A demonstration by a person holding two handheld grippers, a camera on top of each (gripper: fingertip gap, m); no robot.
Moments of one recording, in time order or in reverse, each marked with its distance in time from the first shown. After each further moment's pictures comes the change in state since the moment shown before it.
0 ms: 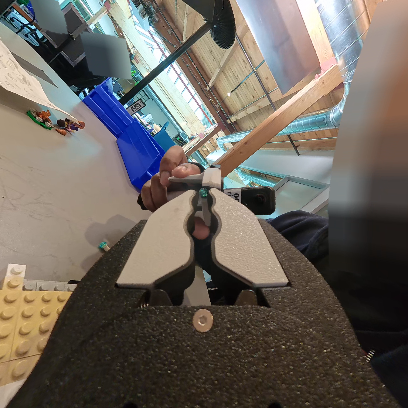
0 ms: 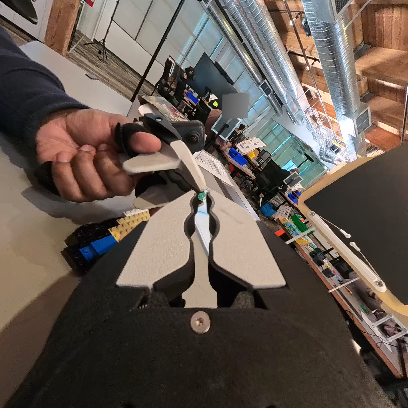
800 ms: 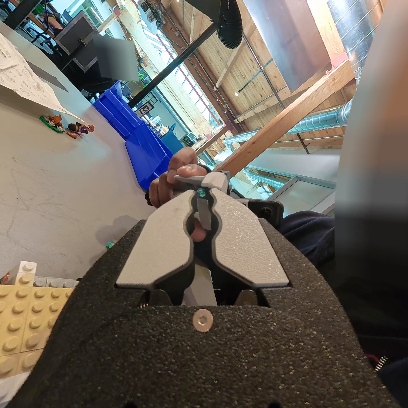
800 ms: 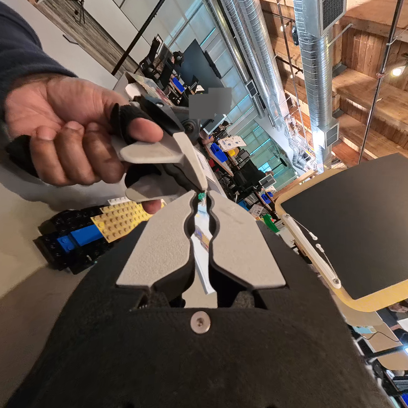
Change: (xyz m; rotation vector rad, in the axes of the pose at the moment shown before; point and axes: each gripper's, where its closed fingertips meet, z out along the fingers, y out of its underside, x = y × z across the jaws) left arm -0.003 0.000 -0.001 0.003 -0.037 0.028; right arm 0.001 0.005 0.002 -0.040 0.069 -0.154
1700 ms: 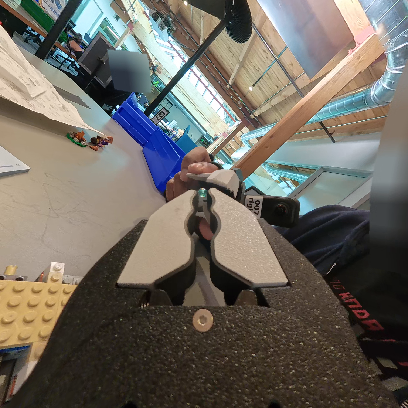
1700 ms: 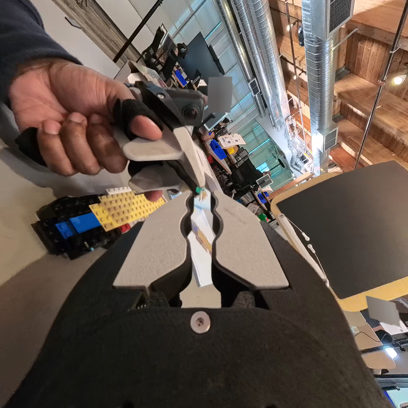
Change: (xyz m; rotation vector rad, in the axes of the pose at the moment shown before) left arm -0.005 -0.003 -0.003 -0.002 -0.066 0.114; right arm 0.001 0.004 -0.007 -0.027 -0.016 -0.057
